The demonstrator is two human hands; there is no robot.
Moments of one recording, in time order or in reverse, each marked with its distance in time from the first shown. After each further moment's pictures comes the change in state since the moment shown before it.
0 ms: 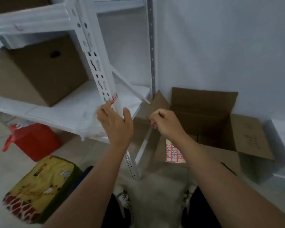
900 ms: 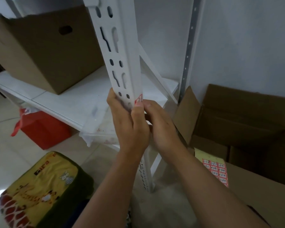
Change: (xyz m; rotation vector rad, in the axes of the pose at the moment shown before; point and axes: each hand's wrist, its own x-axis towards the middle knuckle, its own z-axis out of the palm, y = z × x) left_hand 0.062 -0.037 0.036 -0.501 0.033 -0.010; right_hand 0.092 -0.012 0.107 0.504 -0.222 -0.116
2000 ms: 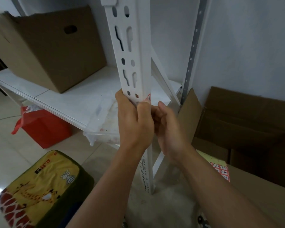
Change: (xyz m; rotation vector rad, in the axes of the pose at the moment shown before) left_hand 0.006 0.013 -0.011 0.062 -0.094 -0.132; right_hand -0.002 0.014 -0.006 0.160 -0.091 0.116
